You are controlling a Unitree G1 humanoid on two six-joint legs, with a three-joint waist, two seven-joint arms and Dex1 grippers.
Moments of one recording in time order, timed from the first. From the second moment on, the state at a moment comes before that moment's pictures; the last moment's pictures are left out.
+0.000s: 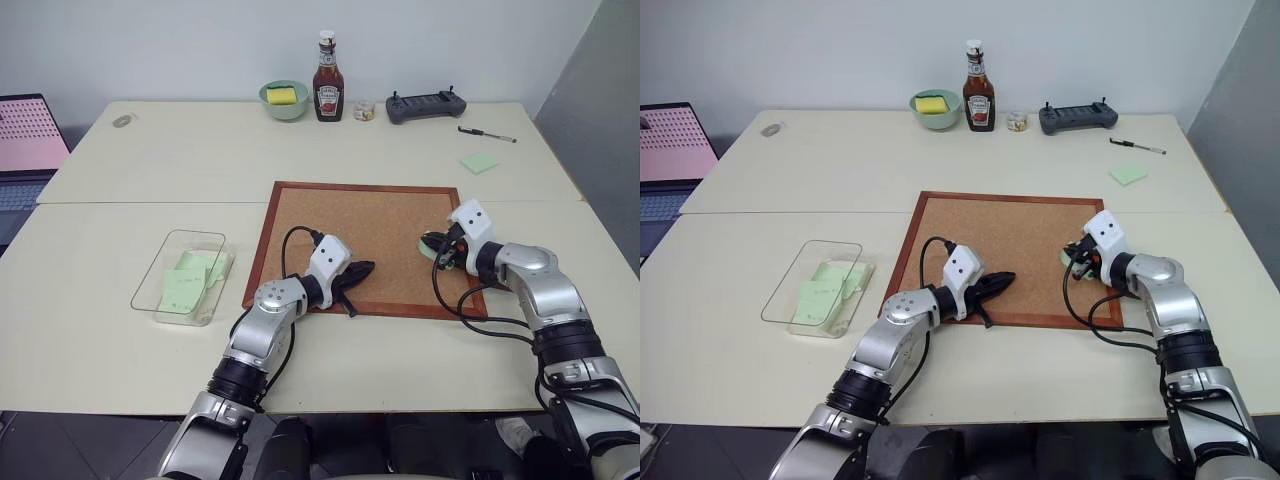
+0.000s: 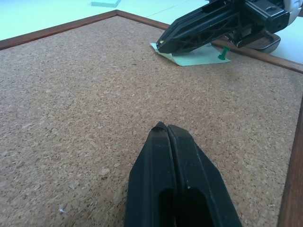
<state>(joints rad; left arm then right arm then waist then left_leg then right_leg) -0.44 0.18 -0.23 0.21 -0.11 0.21 -0.71 -0.57 -0.52 0.05 0.32 0.12 0.33 0.76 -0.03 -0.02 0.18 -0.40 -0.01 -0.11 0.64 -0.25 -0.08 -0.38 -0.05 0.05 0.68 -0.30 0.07</state>
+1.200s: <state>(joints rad) -0.45 0.17 -0.24 0.25 -0.09 0.17 -0.69 -0.22 -0.91 -0.13 0.01 0.15 0.43 0.84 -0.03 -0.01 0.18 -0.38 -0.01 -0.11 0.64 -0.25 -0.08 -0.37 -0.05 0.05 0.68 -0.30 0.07</state>
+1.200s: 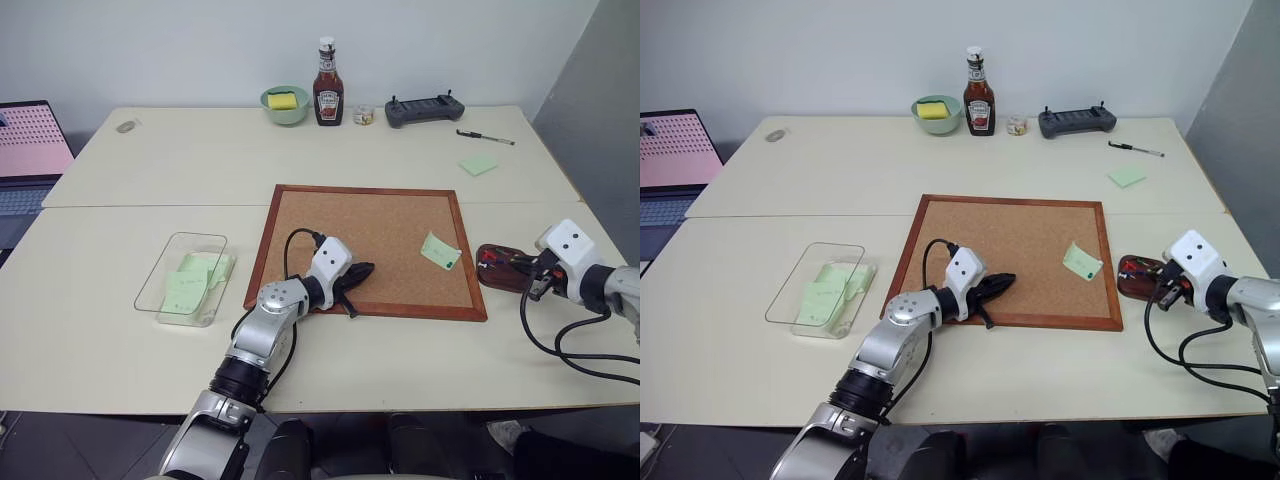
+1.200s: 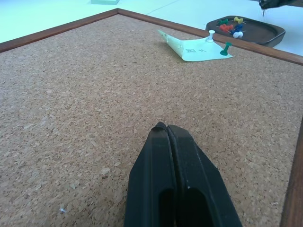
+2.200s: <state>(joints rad) -0.46 0.16 -0.25 0.28 -0.09 0.16 -0.69 -0.38 -0.72 -0.07 0.11 0.19 0.43 0.76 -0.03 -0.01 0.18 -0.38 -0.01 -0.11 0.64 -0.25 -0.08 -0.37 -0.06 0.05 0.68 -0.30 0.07</state>
